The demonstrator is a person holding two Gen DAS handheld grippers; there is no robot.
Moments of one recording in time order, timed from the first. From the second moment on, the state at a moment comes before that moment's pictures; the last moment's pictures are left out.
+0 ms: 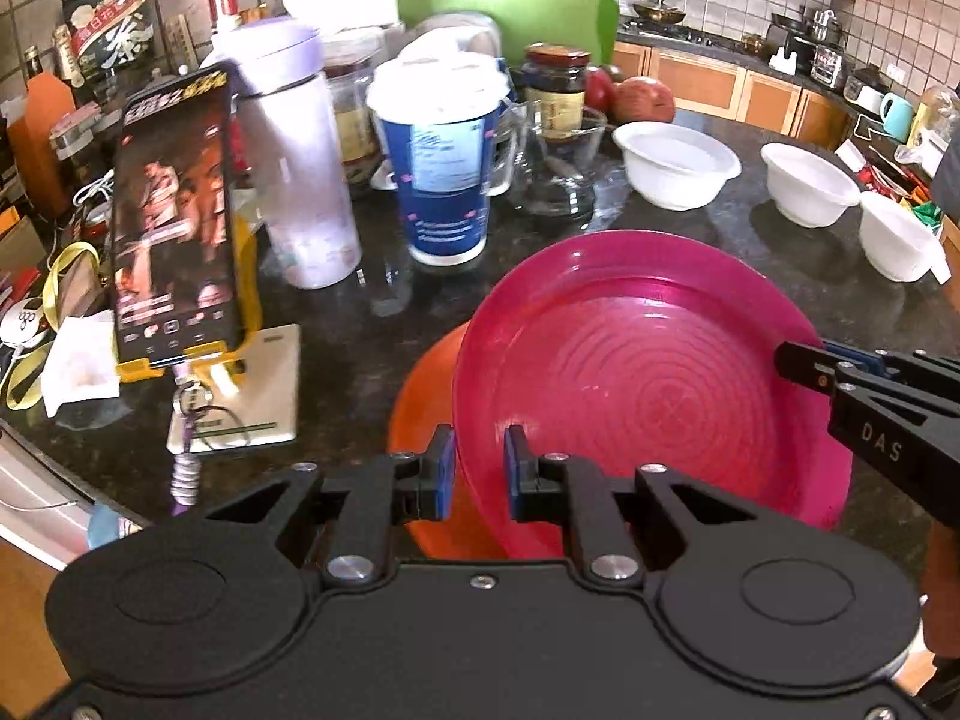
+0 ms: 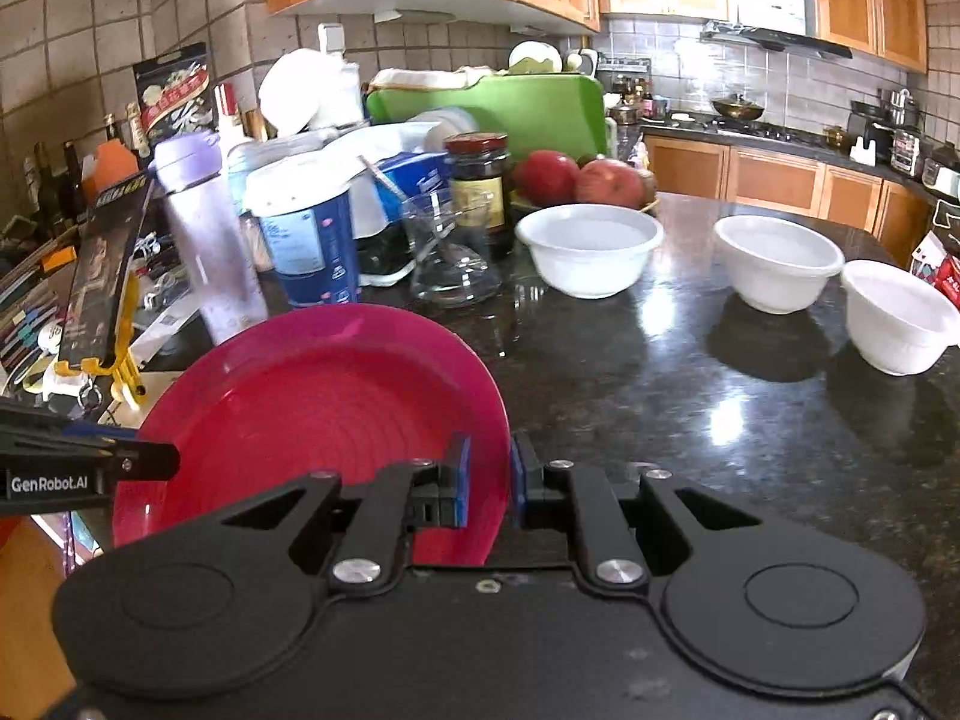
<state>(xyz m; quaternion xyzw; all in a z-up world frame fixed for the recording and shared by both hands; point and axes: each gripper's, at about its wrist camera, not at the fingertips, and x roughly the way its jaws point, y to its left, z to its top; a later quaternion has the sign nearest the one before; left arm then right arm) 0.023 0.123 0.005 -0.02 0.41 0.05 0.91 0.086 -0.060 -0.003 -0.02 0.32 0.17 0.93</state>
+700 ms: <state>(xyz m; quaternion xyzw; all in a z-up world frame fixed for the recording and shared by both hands) 0.037 0.167 -0.013 0.00 0.43 -0.03 0.90 0.086 -0.023 -0.025 -0.01 0.35 0.09 0.93</state>
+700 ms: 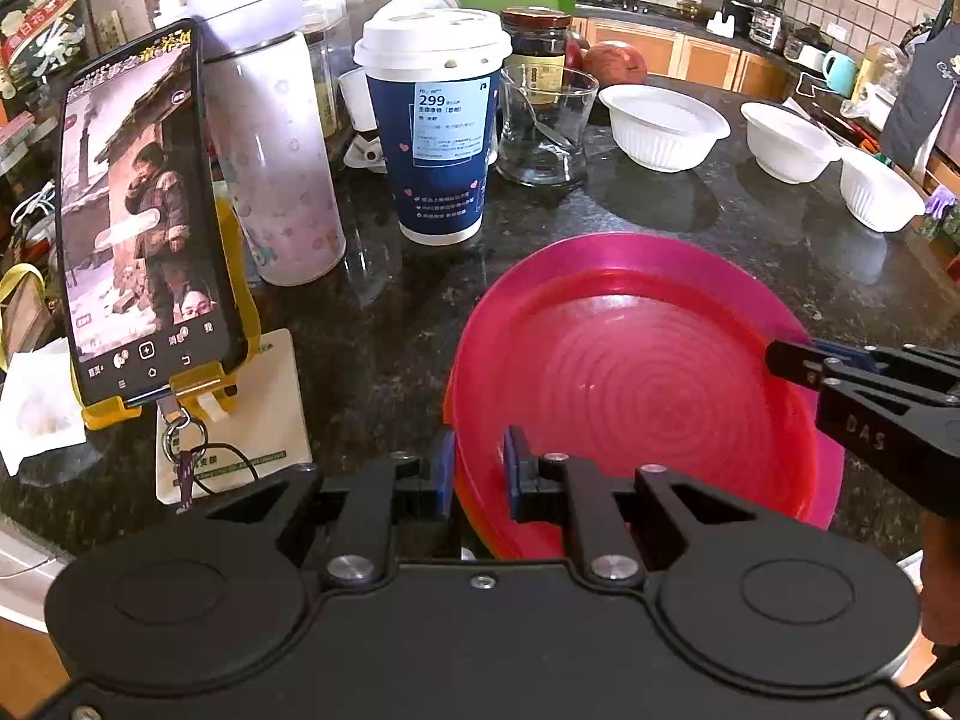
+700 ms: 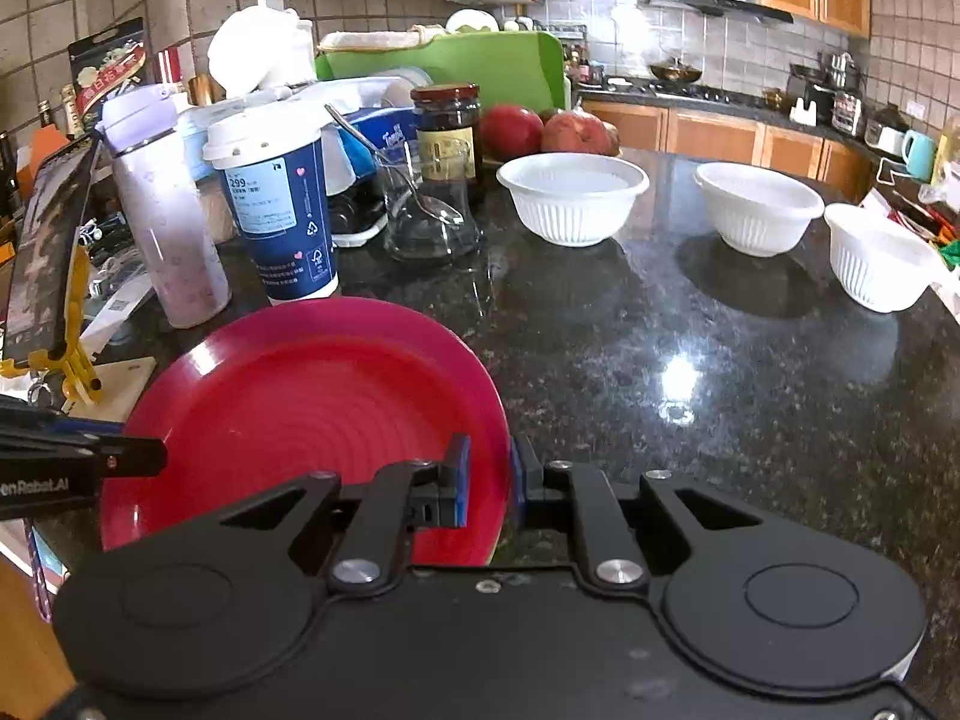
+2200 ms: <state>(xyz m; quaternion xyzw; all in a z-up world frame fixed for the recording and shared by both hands) 0.056 0.141 0.009 0.02 0.41 -0.05 0.91 0.093 -0.052 -0.013 0.02 0.34 0.10 0.93</state>
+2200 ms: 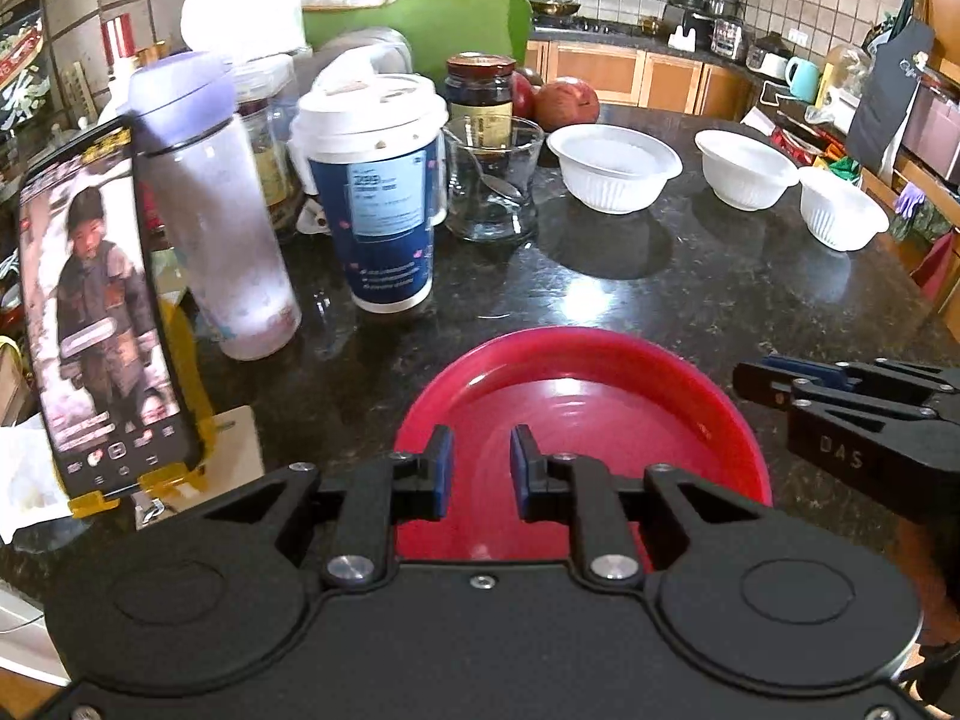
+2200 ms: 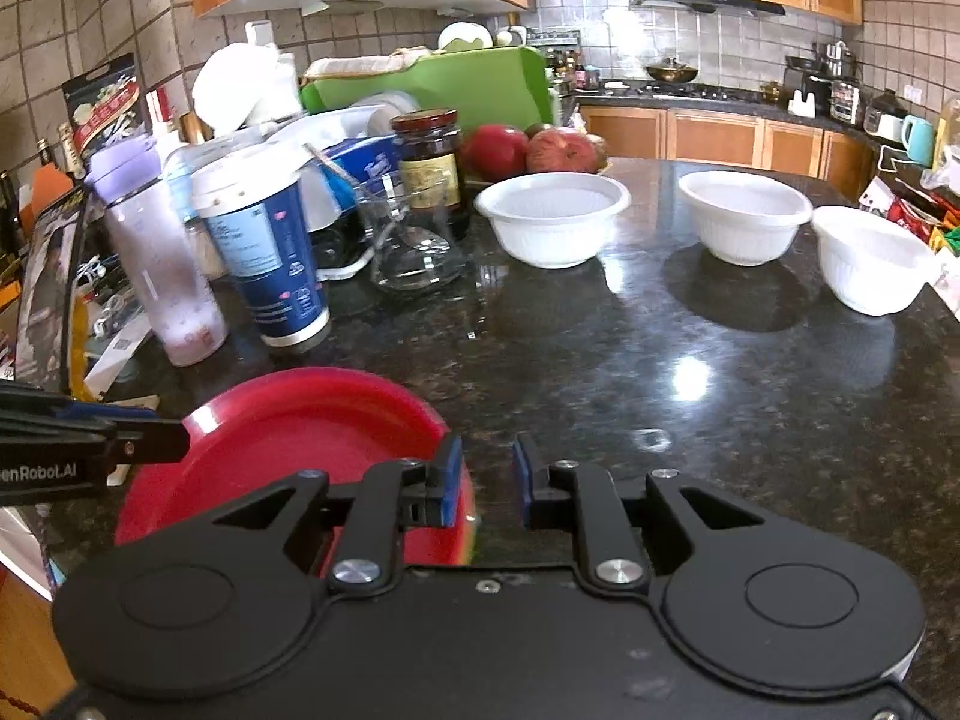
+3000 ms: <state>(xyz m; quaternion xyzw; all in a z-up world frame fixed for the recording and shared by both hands) 0.131 -0.059 0.027 0.06 0.40 -0.08 0.91 0.147 -0.302 0.018 0.02 0.30 0.02 0.95</state>
